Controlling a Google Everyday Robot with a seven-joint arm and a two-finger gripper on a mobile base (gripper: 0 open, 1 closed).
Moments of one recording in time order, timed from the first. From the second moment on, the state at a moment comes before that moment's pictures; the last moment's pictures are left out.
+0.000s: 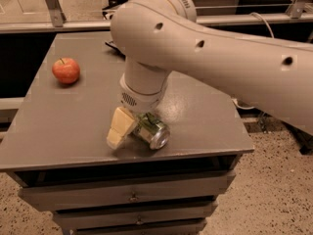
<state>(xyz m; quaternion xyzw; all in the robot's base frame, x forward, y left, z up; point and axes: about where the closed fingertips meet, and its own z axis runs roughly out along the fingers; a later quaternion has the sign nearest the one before) 0.480 0.036 0.835 -0.43 0.89 0.05 0.11</state>
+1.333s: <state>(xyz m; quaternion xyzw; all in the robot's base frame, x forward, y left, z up) 0.548 0.032 0.898 -0.45 0.86 0.06 0.22</state>
